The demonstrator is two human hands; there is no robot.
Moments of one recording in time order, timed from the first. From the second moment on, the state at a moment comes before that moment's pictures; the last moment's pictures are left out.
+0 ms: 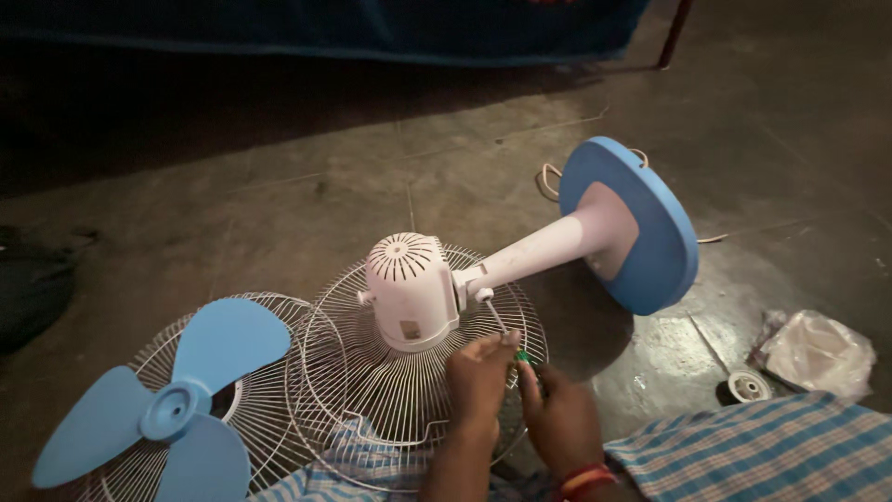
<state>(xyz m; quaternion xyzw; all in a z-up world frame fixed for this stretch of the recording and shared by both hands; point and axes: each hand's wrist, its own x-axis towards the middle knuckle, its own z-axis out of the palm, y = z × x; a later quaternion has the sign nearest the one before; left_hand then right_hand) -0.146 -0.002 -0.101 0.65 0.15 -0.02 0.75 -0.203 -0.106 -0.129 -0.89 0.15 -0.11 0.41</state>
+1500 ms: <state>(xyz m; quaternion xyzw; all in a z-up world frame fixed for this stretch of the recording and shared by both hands) -0.028 -0.020 -0.034 0.98 -0.12 -0.15 0.10 -0.207 -0.132 -0.164 -0.44 0.30 0.32 0.78</state>
